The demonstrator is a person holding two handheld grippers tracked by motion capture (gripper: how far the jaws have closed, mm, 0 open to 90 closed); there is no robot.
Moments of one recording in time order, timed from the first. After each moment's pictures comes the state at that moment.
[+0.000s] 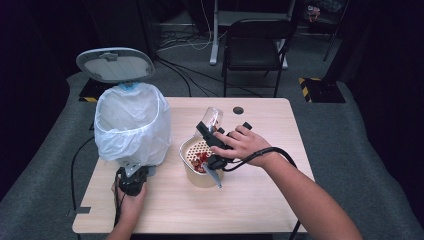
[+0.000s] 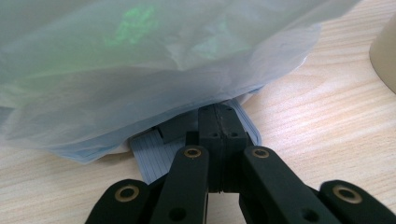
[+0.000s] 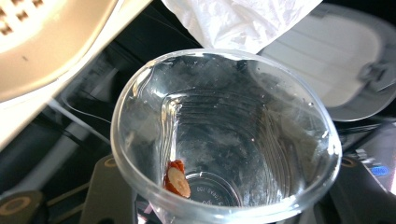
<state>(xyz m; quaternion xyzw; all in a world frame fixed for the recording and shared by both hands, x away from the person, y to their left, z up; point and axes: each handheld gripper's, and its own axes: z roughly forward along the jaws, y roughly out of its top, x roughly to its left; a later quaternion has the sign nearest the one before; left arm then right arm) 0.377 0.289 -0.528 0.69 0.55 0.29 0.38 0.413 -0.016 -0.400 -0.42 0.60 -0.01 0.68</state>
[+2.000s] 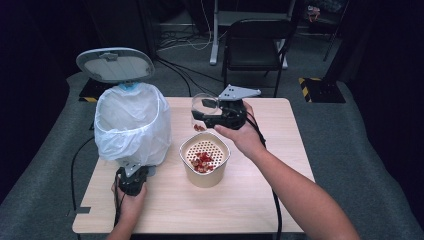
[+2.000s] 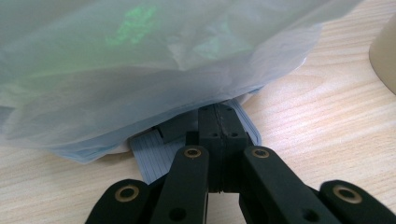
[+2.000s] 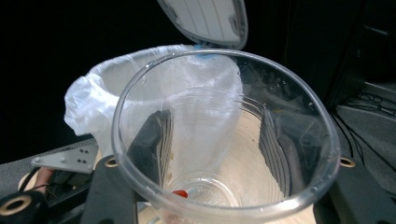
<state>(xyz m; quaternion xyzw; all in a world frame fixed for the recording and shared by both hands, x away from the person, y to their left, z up) 0.376 0.290 -0.527 0.69 0.55 0.28 0.37 0.460 -0.035 -0.291 0.22 0.77 0.59 0.15</state>
